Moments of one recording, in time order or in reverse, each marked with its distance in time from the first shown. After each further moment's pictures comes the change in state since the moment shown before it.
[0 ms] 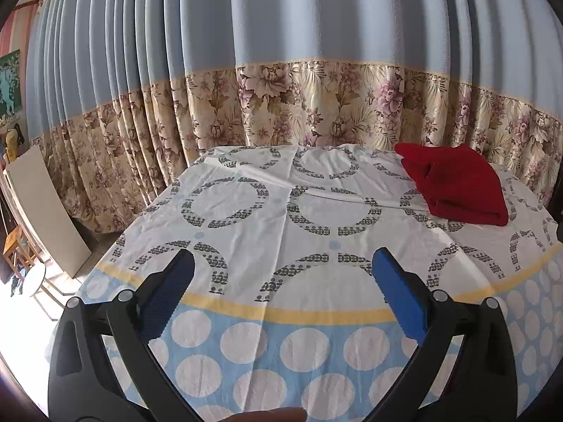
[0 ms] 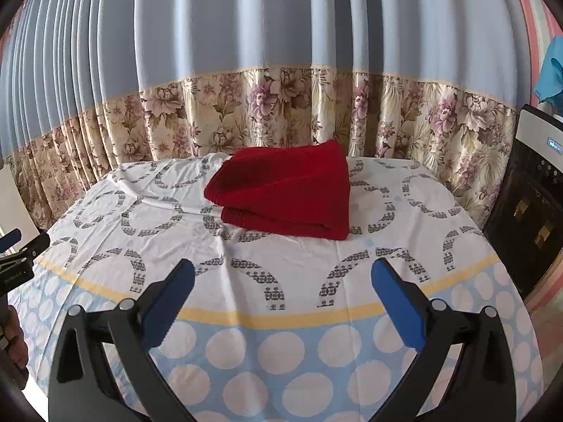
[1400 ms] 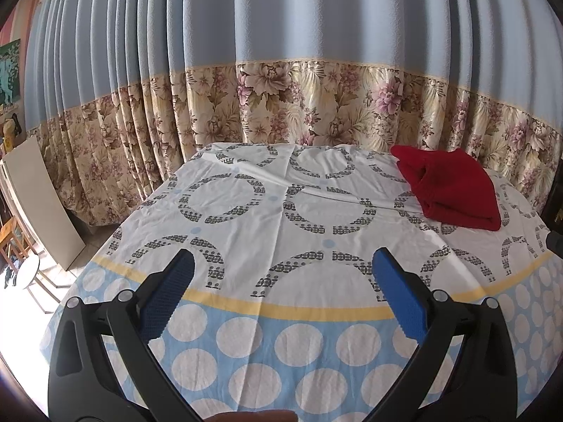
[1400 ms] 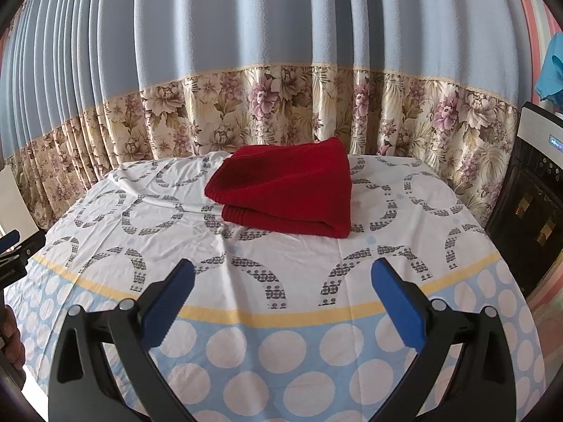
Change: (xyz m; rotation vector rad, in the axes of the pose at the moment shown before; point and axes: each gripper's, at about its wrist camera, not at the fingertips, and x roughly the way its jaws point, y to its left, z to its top) left arm -0.007 0.003 -0.001 -0.030 0.004 -0.021; right arm 0.003 -0.002 -0.003 0.008 0.003 0.010
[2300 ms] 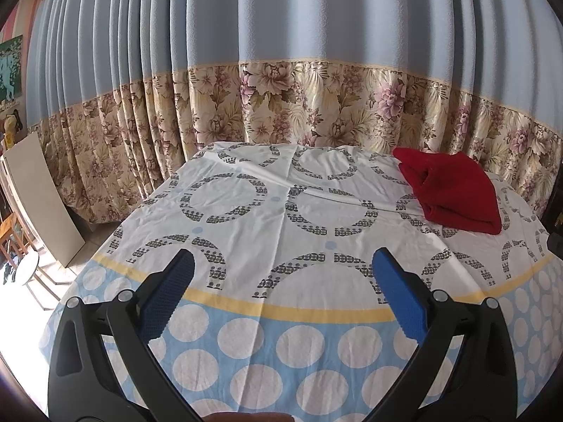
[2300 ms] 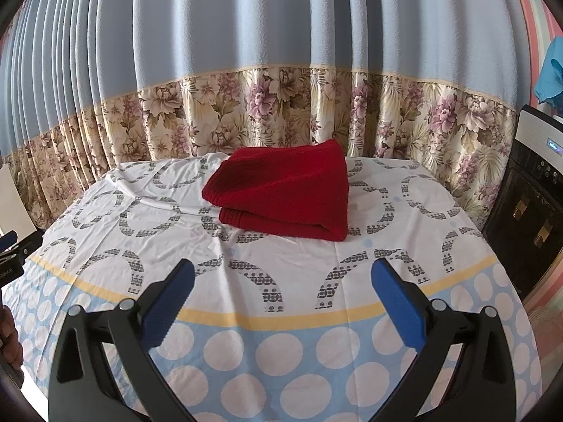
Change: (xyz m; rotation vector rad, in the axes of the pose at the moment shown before) left arm 0.001 0.000 0.004 -0.010 0.007 0.006; right arm 0.001 0.000 0.001 -0.005 -0.010 -0.015
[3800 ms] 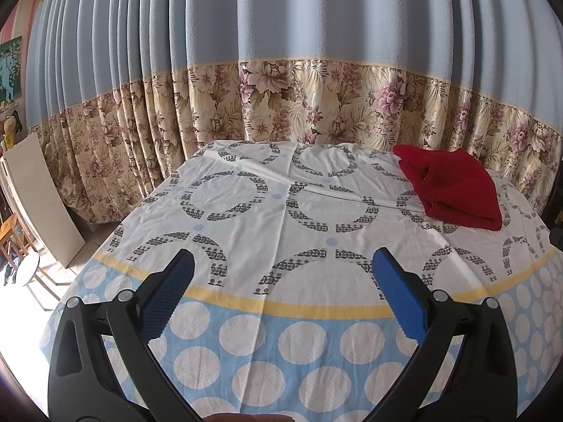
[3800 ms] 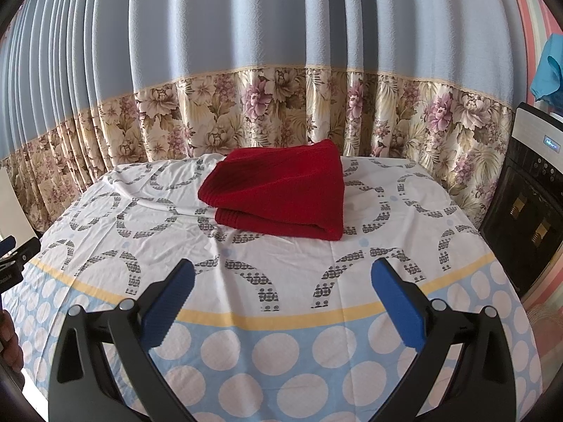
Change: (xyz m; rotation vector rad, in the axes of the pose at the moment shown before) left arm 0.000 0.001 -0.002 -0.003 0.003 0.000; right arm -0.002 -0.005 -0.001 0.001 -0.001 -0.009
